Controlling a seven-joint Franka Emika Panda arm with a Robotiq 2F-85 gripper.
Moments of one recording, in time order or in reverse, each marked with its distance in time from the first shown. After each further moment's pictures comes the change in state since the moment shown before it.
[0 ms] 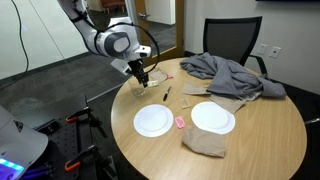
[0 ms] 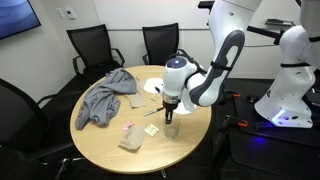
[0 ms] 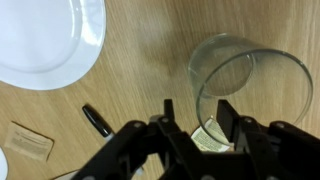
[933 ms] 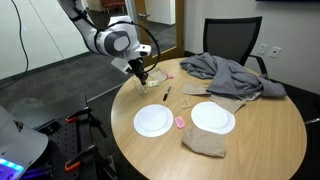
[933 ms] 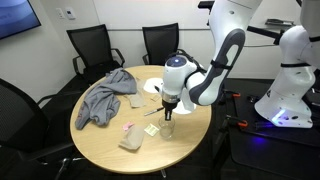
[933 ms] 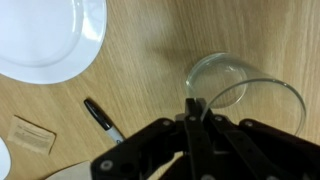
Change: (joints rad) arm 0.000 -0.010 -0.002 0.002 0.000 0.000 -0.001
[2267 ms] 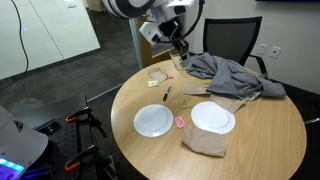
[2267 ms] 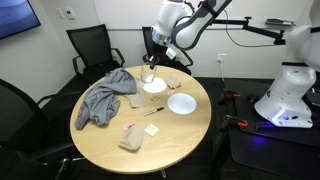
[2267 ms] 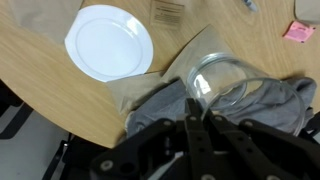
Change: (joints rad) arm -0.303 -0.257 -0.050 0.122 0.016 -0.108 0.003
